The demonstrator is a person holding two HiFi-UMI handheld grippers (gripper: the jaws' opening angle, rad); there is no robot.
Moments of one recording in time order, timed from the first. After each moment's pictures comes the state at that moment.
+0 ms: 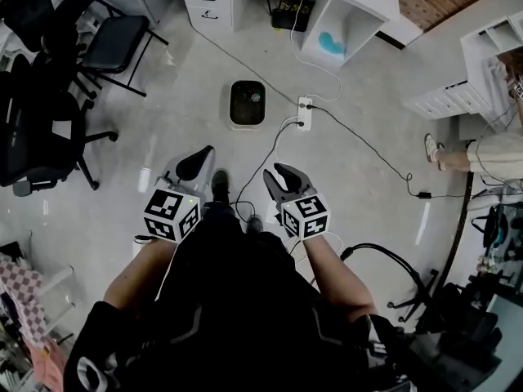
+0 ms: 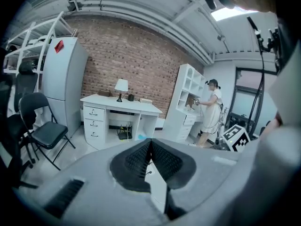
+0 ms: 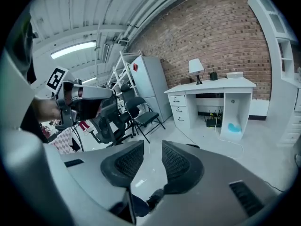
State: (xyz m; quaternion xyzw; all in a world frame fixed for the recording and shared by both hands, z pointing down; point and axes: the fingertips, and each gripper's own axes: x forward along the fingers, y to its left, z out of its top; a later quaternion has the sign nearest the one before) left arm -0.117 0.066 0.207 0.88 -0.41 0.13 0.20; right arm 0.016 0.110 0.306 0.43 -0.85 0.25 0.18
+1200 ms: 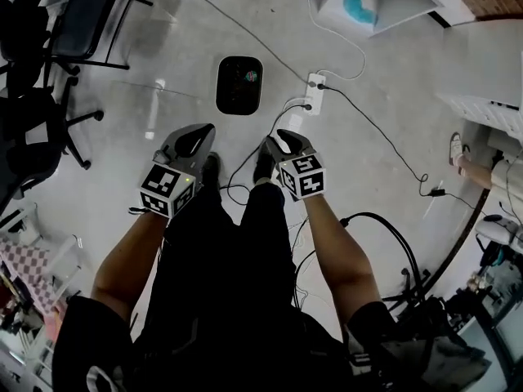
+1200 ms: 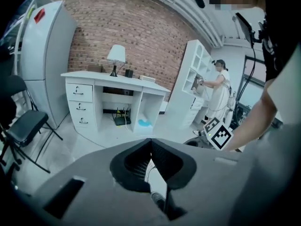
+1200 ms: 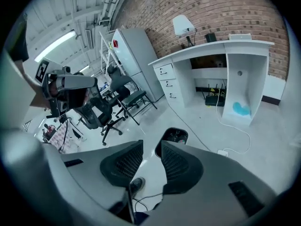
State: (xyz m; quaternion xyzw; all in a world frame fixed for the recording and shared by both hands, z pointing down) left arm -0.007 -0.132 0.398 0.87 -0.38 0.22 0.24; right arm 0.123 -0.102 0.528 0.36 -0.83 0.34 0.27
